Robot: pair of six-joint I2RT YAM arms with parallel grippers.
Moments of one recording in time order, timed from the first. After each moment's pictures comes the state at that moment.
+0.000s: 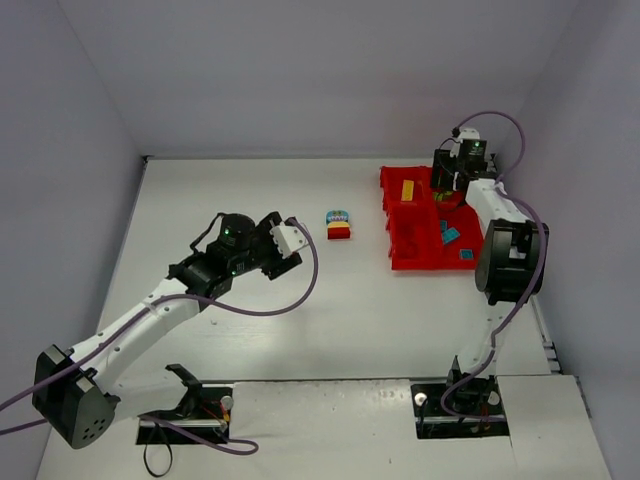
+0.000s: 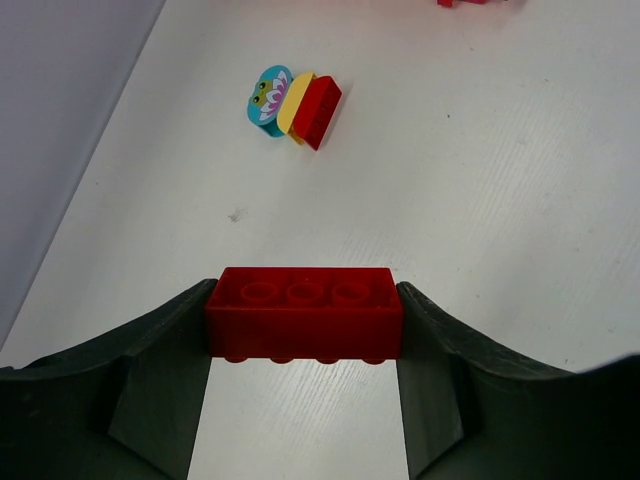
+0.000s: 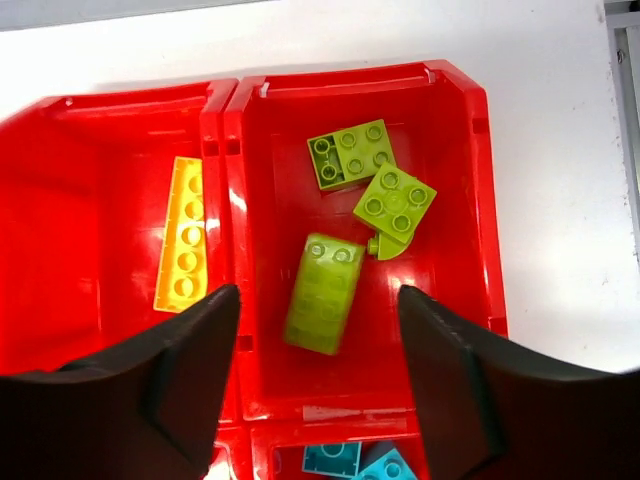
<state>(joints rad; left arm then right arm) -0.63 1.13 0.93 -0.26 0.21 0.54 -0.08 2.02 1.56 -0.19 -0.03 0.02</state>
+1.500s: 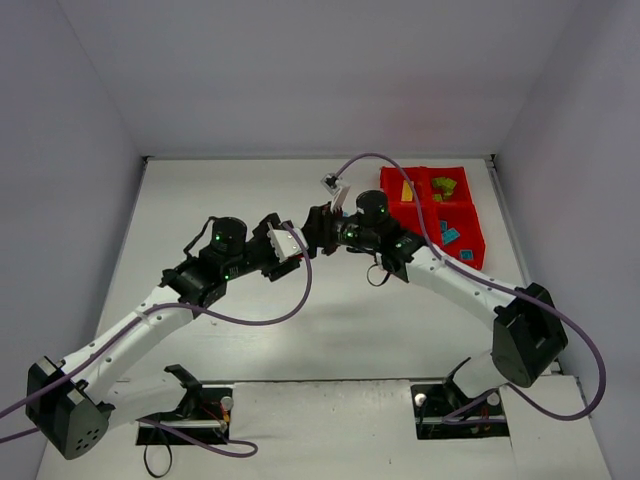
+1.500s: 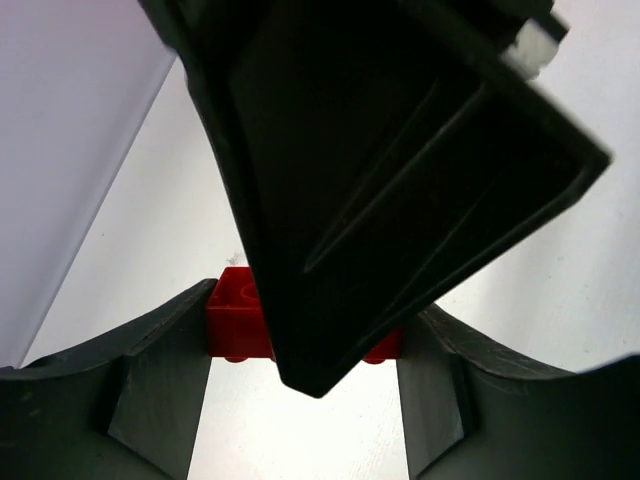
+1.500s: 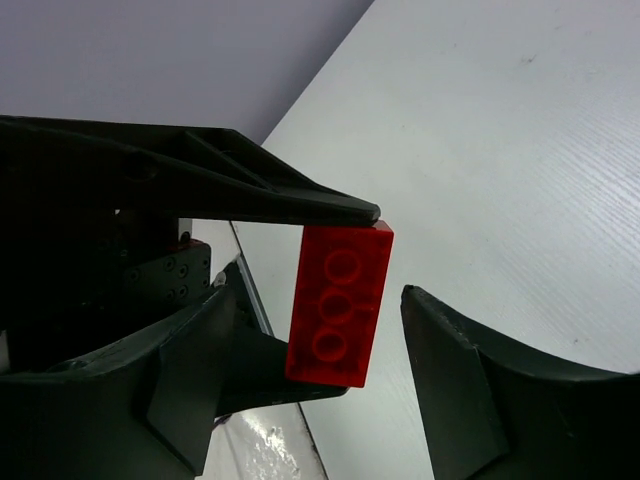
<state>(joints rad) -0.63 1.07 0.90 -0.20 0.29 0.54 0.68 1.47 1.03 0.19 -0.57 0.60</state>
